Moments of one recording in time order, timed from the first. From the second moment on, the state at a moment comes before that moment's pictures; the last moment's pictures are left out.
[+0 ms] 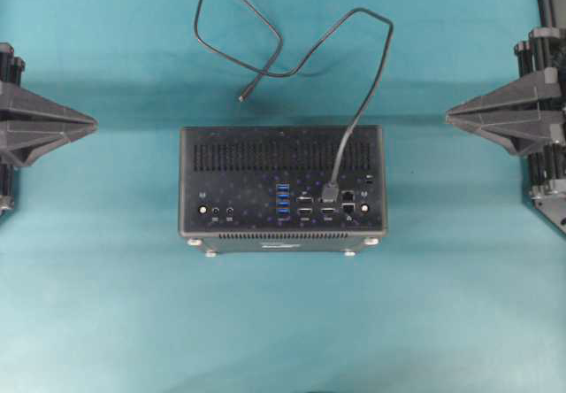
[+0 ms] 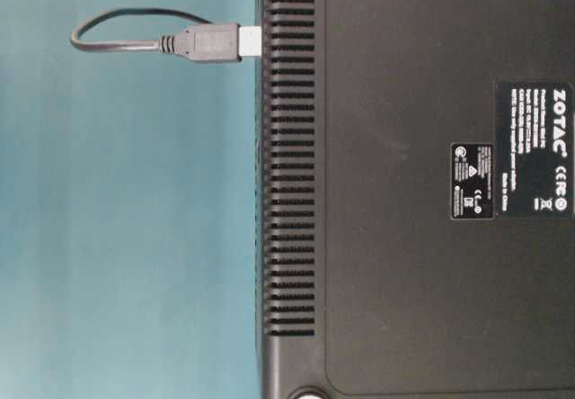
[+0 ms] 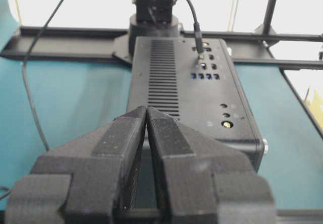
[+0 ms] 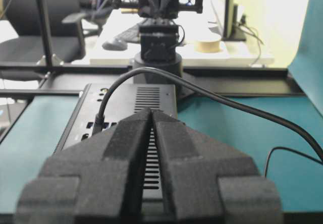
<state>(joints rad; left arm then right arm) 0.00 -0.97 1.19 0.00 -0.29 0.00 0.00 -0.96 1.17 0.00 -0.29 0.01</state>
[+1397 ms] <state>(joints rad) 0.00 -0.82 0.91 0.02 0.37 0.00 0.07 -0.40 0.40 0.08 0.85 0.15</state>
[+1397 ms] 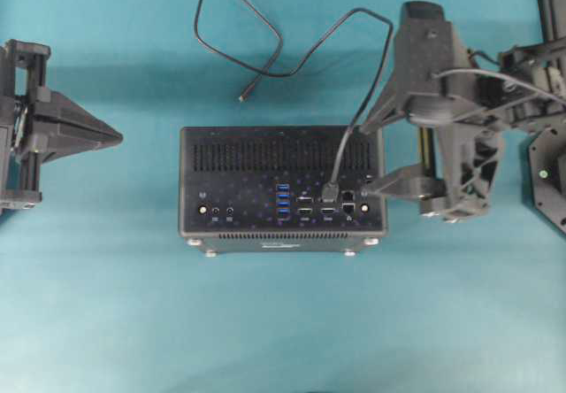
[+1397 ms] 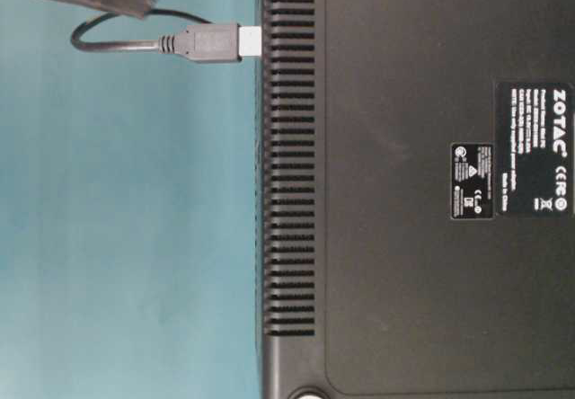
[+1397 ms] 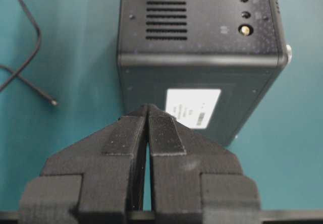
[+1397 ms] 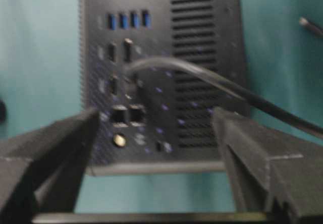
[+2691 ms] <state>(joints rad) 0.00 -0.98 1.01 0.02 0.37 0.00 0.10 -0.20 0.28 0.07 0.94 0.24</state>
